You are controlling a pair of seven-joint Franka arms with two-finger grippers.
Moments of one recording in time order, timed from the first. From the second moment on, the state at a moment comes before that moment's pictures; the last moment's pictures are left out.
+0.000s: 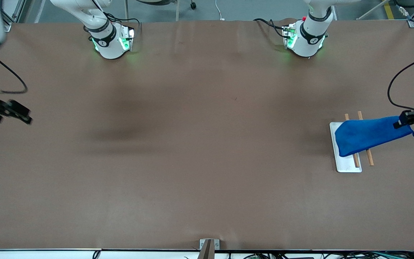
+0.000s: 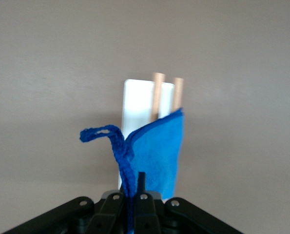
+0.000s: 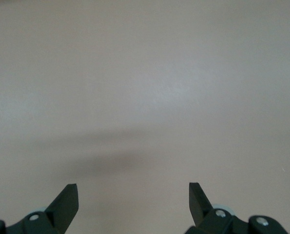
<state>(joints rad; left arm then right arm) 0.08 0.19 0.32 -1.87 -0.31 2.04 0.47 -0.02 -0.01 -0.12 -1.64 -0.01 1.68 -0.03</state>
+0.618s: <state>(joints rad) 0.11 0.34 0.28 -1.78 -0.19 2.09 0.47 -0.03 -0.07 -0.14 -1.53 -0.01 1.51 0.00</state>
